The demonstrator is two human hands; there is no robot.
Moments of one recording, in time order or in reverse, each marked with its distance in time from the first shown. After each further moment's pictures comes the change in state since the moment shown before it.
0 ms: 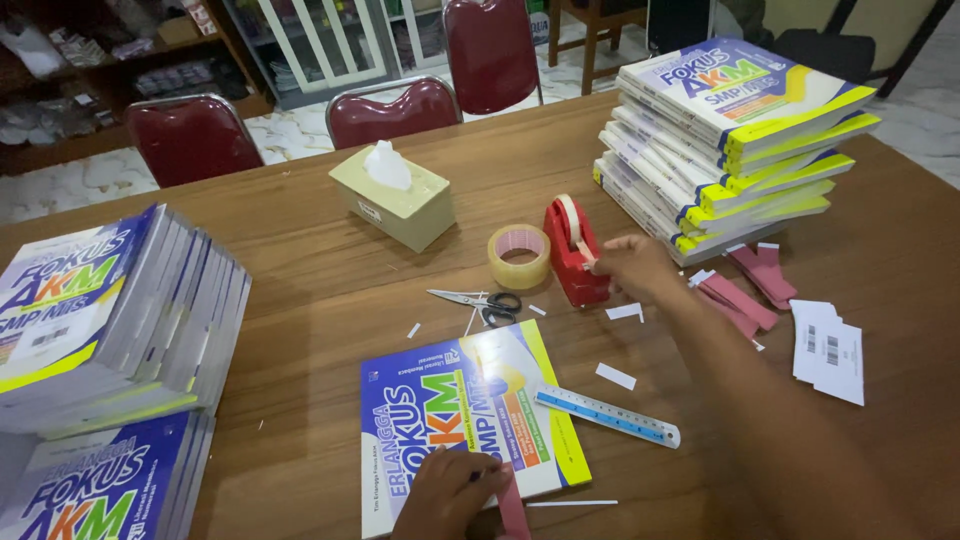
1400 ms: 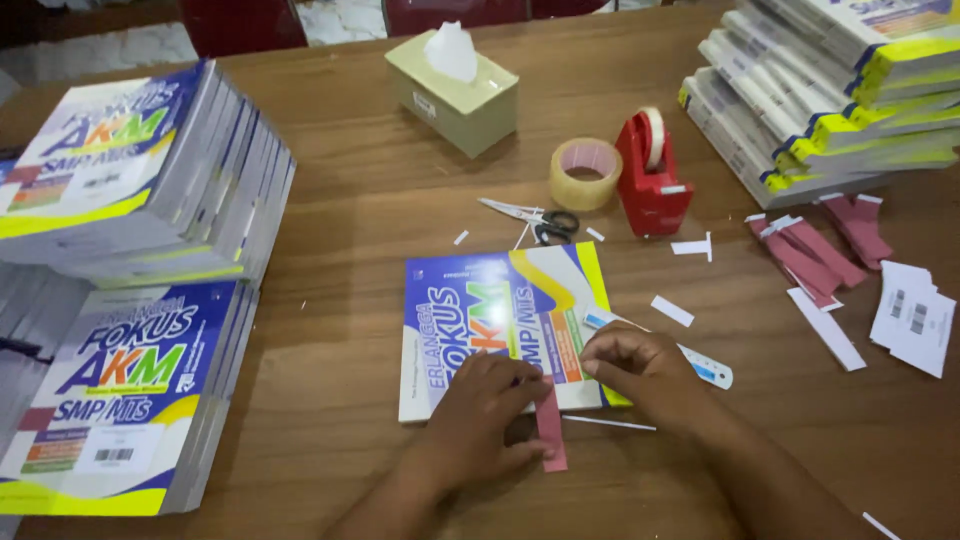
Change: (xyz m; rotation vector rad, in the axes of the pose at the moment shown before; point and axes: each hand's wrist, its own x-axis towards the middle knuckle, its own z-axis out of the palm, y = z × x) left_hand 0.009 0.038 -0.044 -0.071 0.075 0.019; right_hand -0.163 0.109 0.052 0.169 -0.508 -0.310
